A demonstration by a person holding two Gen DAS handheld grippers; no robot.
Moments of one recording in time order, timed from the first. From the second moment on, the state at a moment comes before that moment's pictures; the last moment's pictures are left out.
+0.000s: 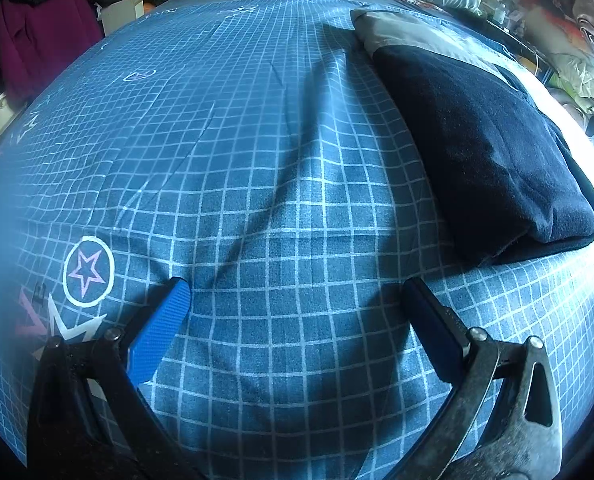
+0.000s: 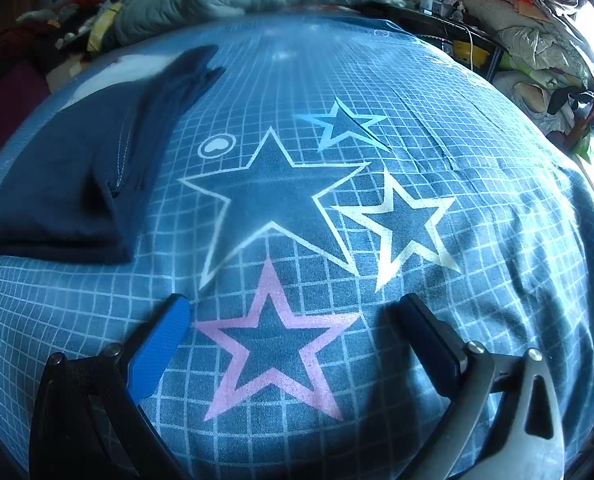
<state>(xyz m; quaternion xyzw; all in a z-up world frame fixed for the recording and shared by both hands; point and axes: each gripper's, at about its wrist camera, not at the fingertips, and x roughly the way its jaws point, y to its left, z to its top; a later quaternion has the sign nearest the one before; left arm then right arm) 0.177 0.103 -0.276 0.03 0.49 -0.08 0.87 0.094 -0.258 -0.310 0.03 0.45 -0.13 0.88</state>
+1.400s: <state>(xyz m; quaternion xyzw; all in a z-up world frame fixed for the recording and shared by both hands) 0.200 0.097 -0.282 0.02 0.50 -0.05 0.86 0.101 -0.256 -0.310 0.02 0.47 -0.13 0.87</state>
